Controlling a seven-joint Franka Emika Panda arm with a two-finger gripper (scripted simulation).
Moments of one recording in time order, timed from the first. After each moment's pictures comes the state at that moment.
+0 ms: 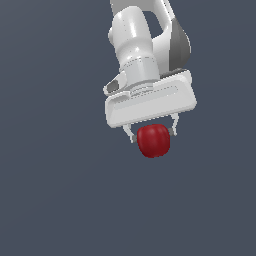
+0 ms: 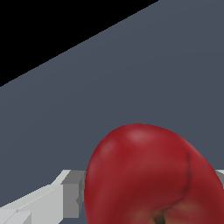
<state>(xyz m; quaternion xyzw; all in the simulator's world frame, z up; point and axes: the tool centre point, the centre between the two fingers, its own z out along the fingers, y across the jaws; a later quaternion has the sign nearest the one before) 0.129 0.057 0.358 -0.89 0.11 -0.42 0.17</state>
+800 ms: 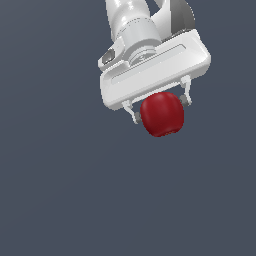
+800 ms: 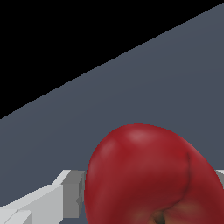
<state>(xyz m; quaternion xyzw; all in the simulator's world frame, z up) 0.127 0.059 0.437 -0.84 0.08 -0.49 0.20</state>
